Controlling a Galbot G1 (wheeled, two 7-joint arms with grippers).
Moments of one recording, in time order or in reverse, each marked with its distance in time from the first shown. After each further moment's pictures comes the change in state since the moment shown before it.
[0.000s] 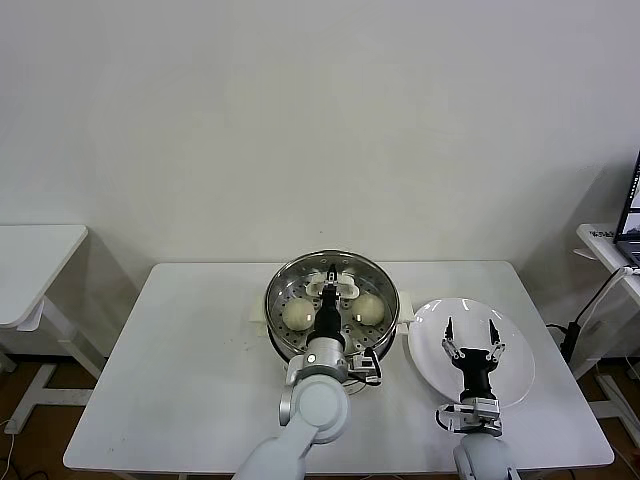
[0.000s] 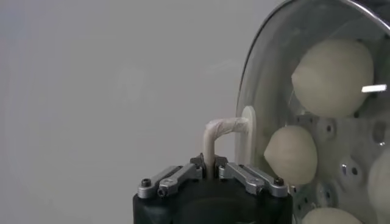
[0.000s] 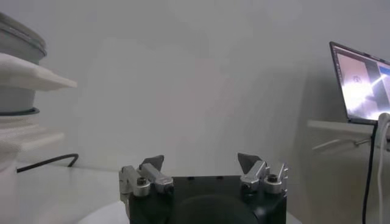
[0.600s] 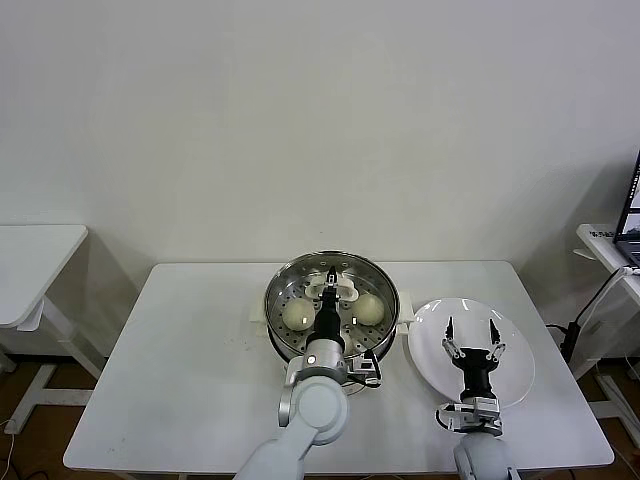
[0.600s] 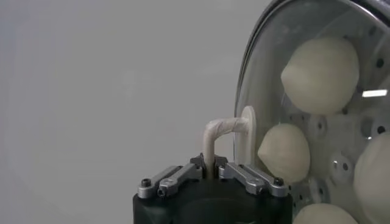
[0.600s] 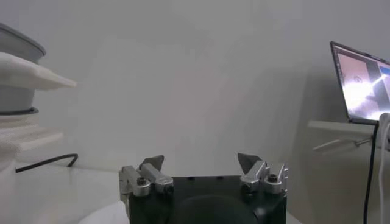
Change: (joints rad) left arm 0.010 -0.003 -0.008 0.001 0.021 -0.017 0.022; right arm 0.003 0.000 0.003 -0.003 -0.001 0.001 0.001
